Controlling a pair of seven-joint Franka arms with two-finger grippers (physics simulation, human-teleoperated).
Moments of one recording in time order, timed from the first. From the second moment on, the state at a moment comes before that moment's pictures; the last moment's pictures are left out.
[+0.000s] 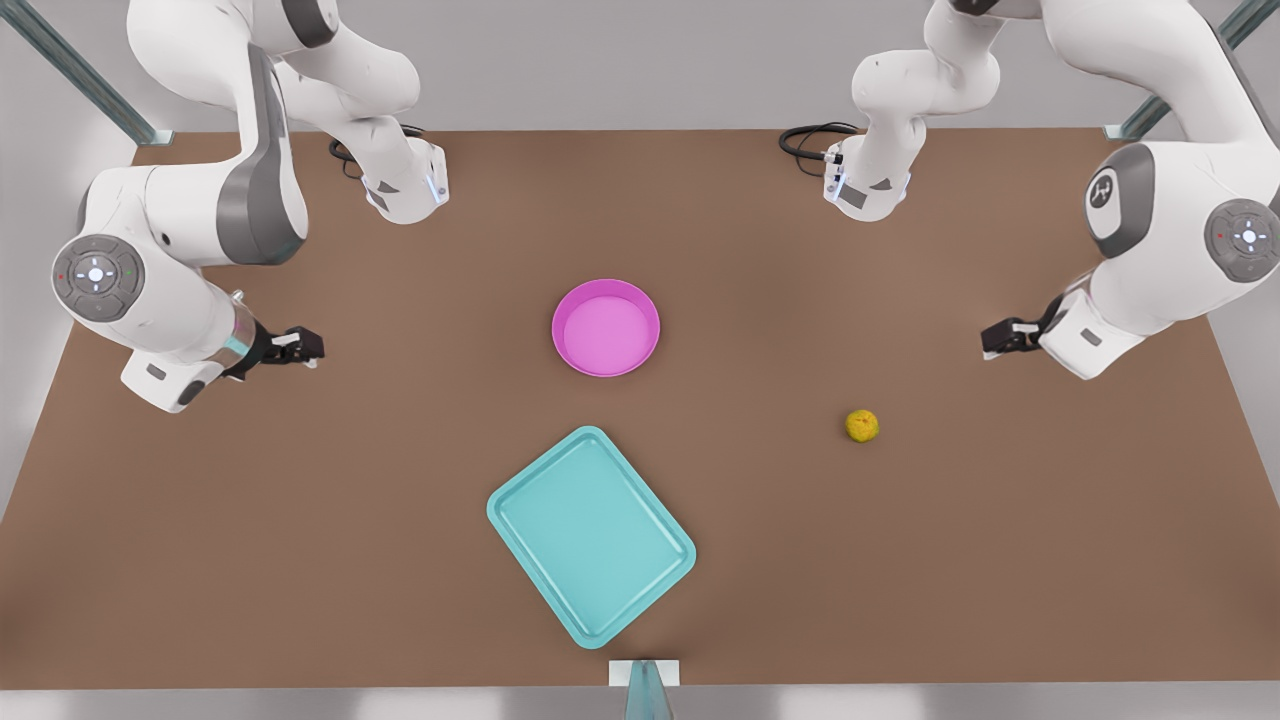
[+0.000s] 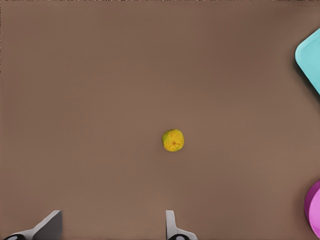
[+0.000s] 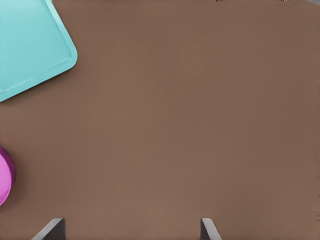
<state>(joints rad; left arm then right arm) 0.02 0.12 -0.05 -1.52 0.00 1.55 -0.02 0.11 0.26 0.02 -1.31 -0.09 1.41 -0.11</state>
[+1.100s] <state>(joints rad) -0.12 0.53 -0.04 -2.04 0.01 2.45 -0.05 0.11 0.26 0.02 -1.27 -0.11 1.39 -0.14</state>
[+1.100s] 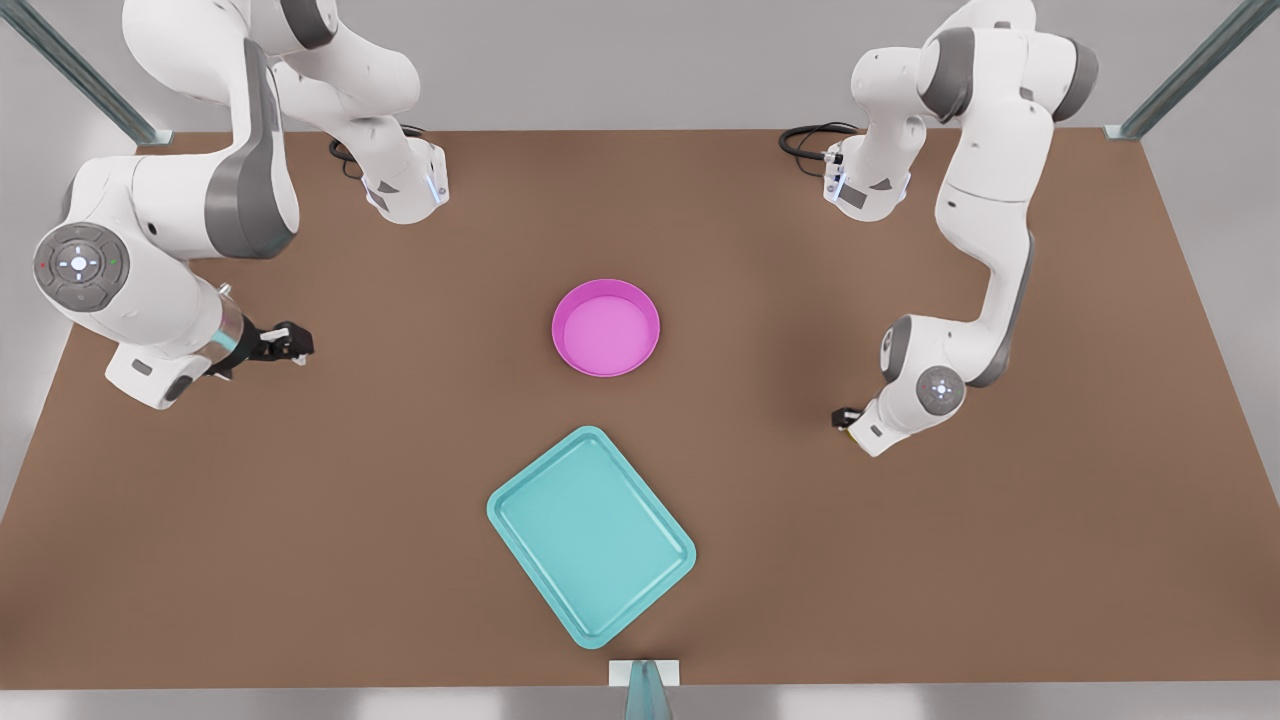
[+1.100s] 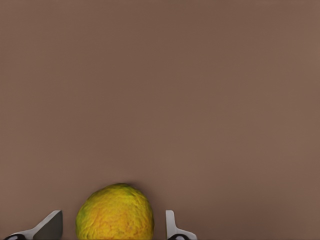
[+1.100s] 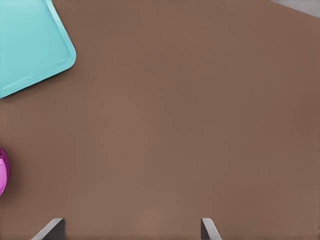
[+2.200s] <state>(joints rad) -0.61 0.69 -0.07 -1.47 -0.06 2.12 -0.26 0.11 0.26 0.02 -1.27 -0.14 1.38 -0.15</state>
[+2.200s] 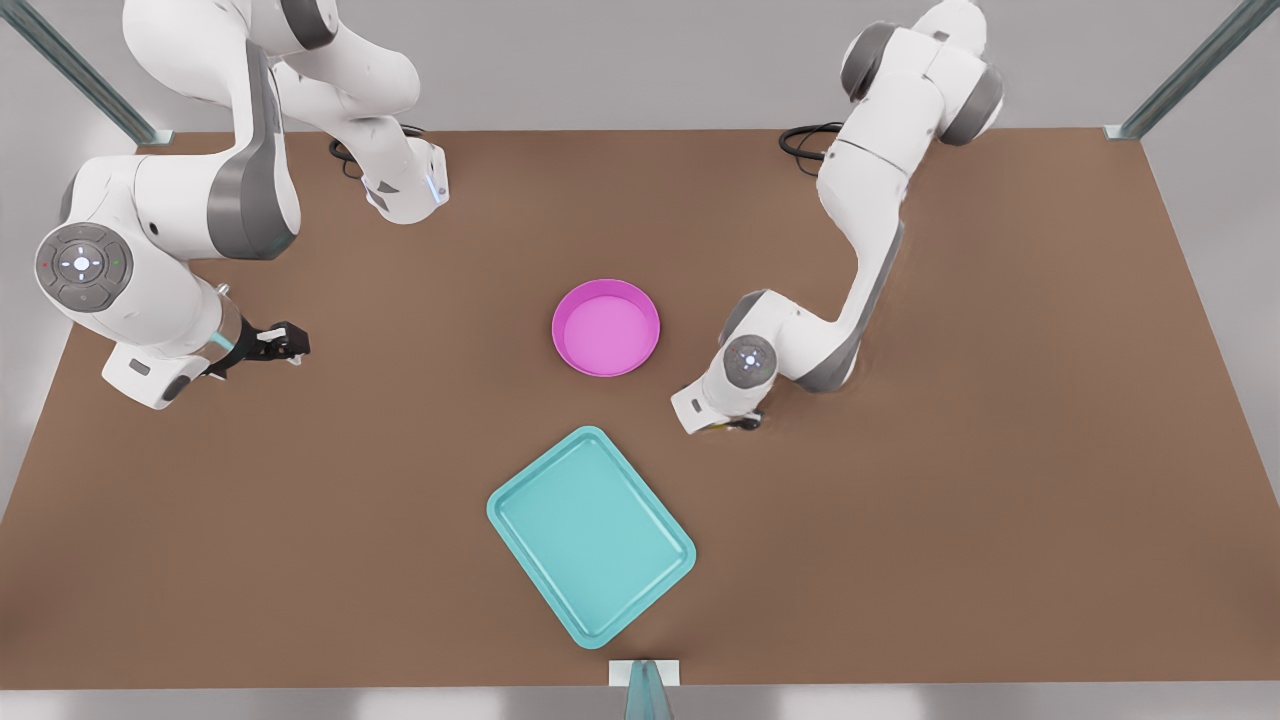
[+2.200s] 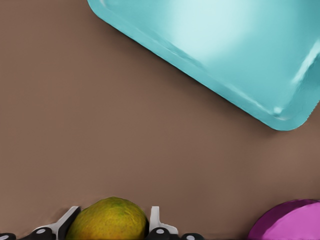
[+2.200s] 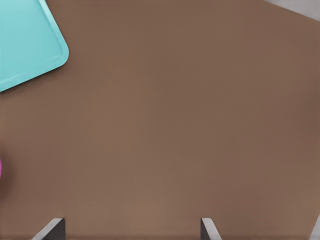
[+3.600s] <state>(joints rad) -0.07 0.28 0.03 -1.34 -0.05 1.43 -0.33 0.23 0.25 0.24 -2.24 0.39 2.15 -0.18</state>
